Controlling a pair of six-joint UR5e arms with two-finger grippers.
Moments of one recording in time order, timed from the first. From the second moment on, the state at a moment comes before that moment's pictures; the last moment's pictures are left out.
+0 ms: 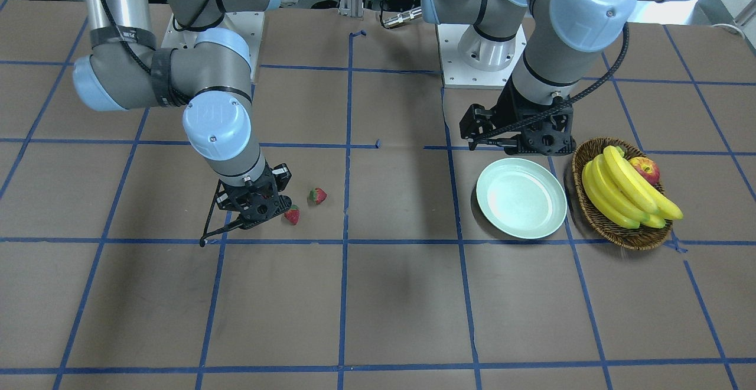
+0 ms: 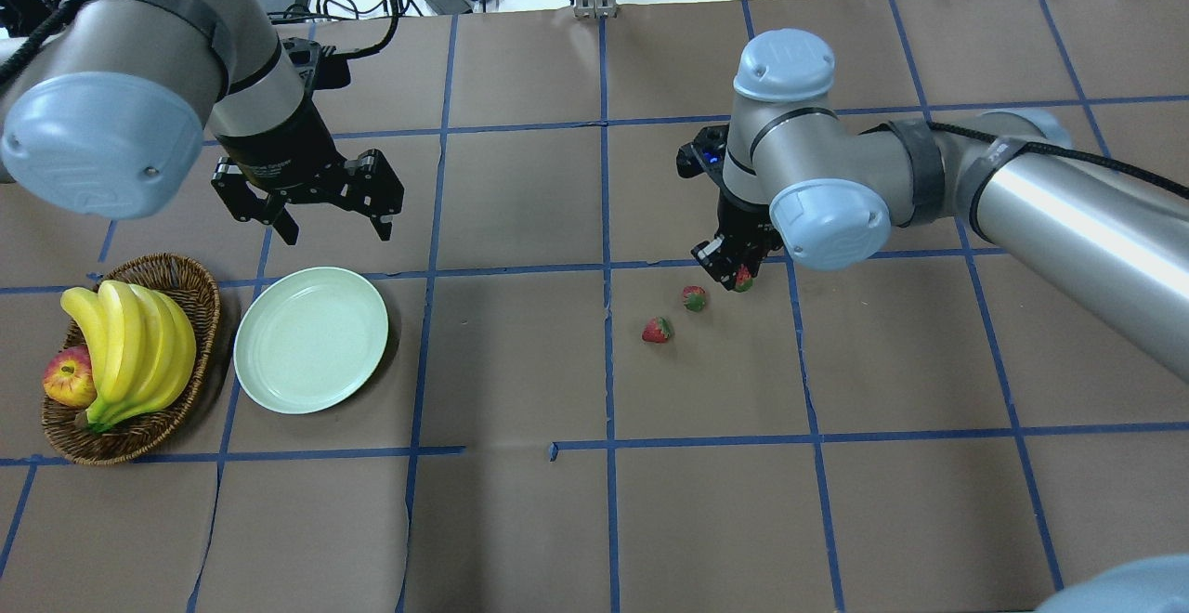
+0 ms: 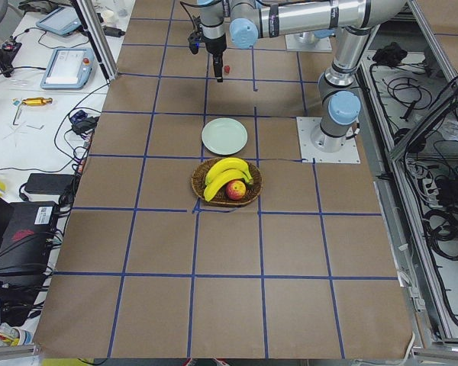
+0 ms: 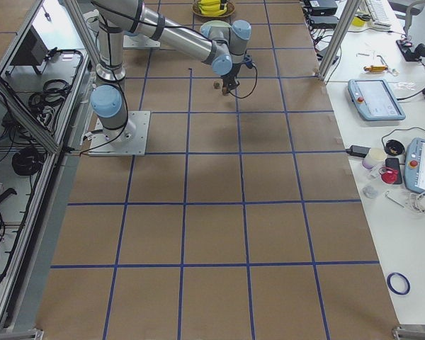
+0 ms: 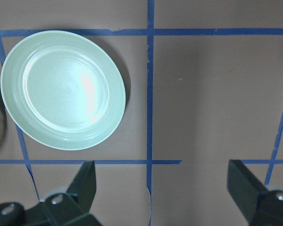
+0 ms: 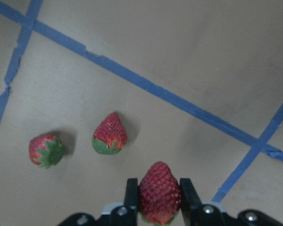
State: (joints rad) left arm -1.54 -1.62 -1.70 -1.49 1.60 0.00; right arm 1.72 -1.26 1.79 -2.00 -1.55 -0.35
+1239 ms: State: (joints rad) left arm -1.45 -1.64 -1.72 -1.46 1.62 0.04; right arm 1.99 -1.10 1.66 -2.03 -1.41 -0.11
